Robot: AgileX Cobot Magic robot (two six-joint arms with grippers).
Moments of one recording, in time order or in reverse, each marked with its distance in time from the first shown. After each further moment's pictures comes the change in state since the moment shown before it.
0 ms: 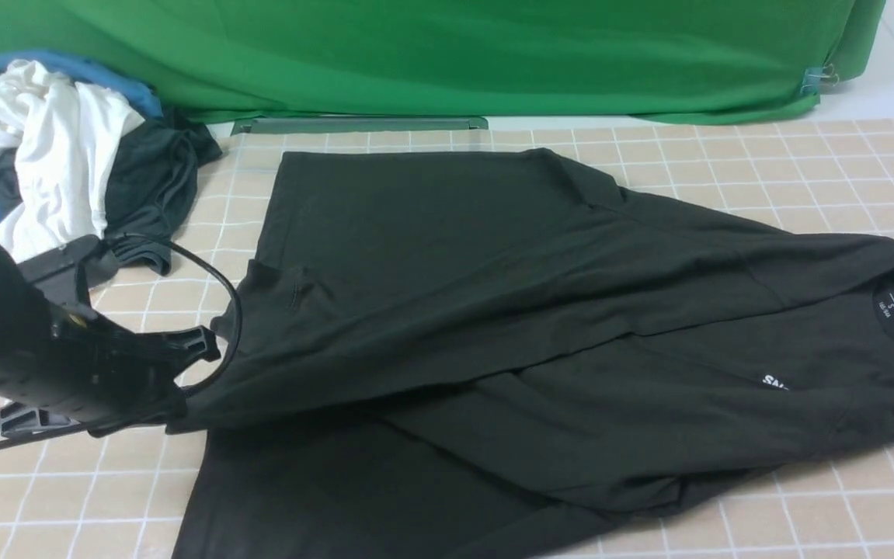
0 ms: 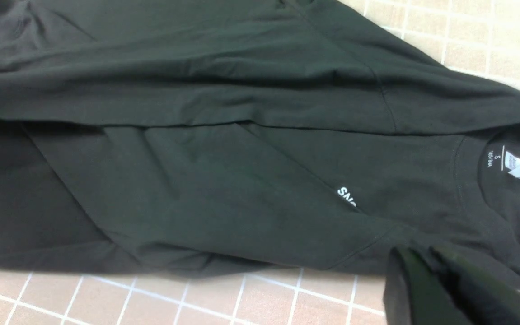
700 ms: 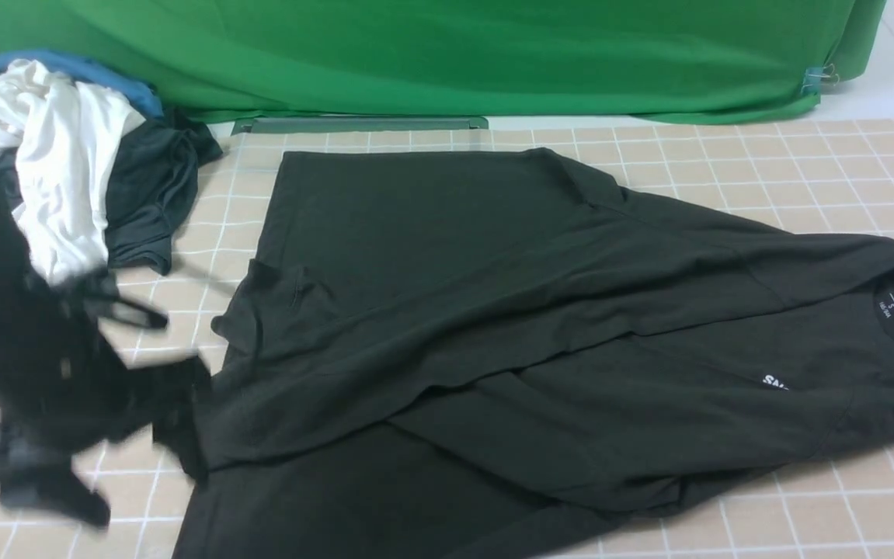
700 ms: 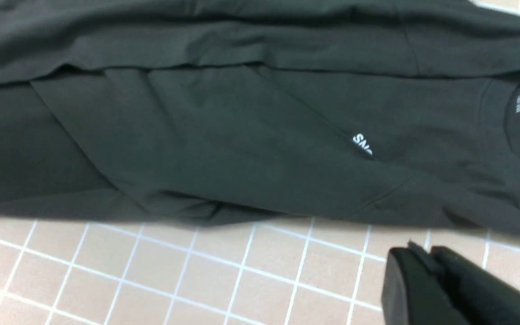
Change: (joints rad) right arm 0.001 0.048 0.000 0.001 0.086 0.000; left arm -0.020 -0.008 -0.117 -0.027 0.642 -0.090
